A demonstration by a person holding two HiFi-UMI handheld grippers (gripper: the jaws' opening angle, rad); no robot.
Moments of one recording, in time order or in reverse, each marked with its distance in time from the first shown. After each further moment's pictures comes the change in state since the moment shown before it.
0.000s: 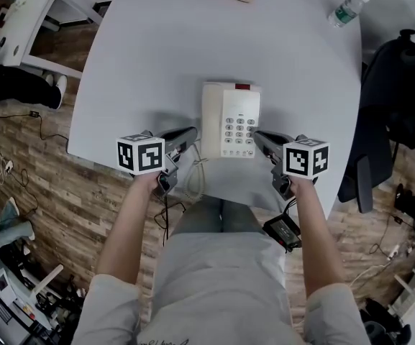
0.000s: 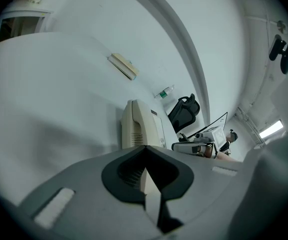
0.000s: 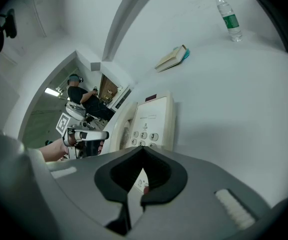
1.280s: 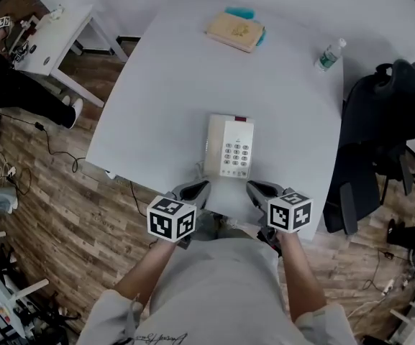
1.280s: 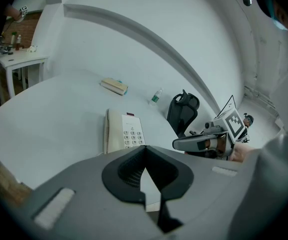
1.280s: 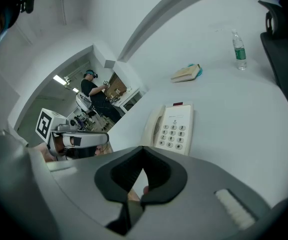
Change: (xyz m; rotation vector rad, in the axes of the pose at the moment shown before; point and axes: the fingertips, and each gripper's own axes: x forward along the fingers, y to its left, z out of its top) left arm -0.051 -0.115 -0.056 0.200 -0.130 0.211; right arm -0.066 0.083 -0.043 -0.162 -0.051 -0.040
